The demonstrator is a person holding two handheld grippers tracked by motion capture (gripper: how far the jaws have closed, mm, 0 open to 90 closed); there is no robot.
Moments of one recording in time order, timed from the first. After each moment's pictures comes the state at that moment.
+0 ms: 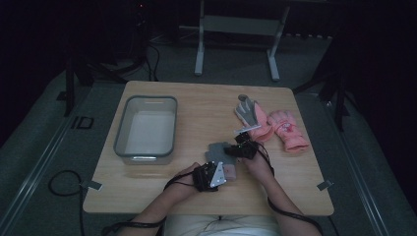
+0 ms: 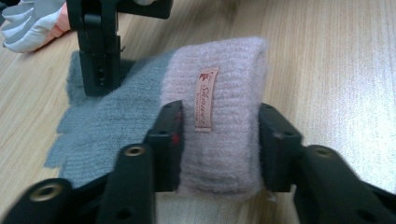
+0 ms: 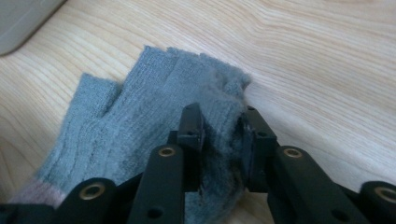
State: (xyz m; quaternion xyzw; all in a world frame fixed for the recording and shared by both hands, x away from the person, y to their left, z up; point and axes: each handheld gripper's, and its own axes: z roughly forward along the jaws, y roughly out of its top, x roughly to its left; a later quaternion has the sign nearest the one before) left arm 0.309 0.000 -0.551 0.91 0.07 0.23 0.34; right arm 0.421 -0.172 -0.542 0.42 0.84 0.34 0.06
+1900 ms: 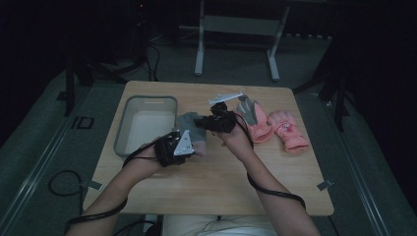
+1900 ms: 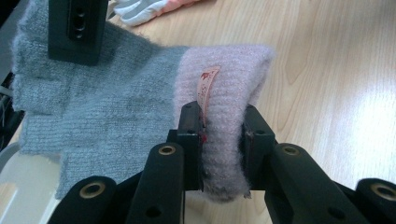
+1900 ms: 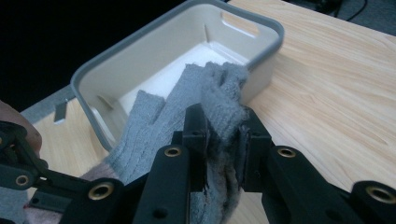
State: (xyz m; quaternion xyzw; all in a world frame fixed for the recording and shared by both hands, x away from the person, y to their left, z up) left arm 0.319 0.102 -0.428 0.92 0.12 0.24 0.30; right arm 0.425 -0.083 -0.413 0.31 0.84 0.45 0.05
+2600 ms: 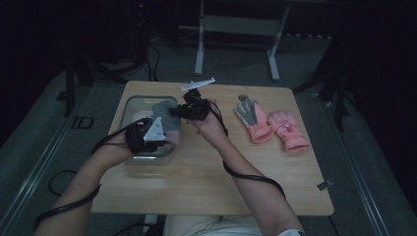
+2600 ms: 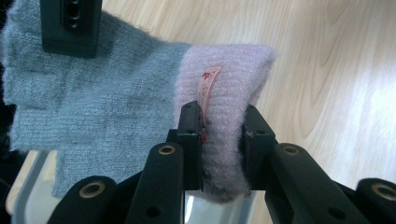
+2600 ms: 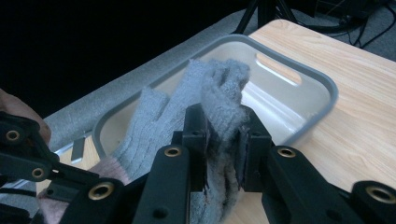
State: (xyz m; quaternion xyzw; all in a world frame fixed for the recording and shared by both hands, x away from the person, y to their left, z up) left arm 0.339 0.176 -0.409 0.93 0.11 0.25 0.26; right arm 0.446 -0.007 -0.397 0.29 0.83 0.47 0.04
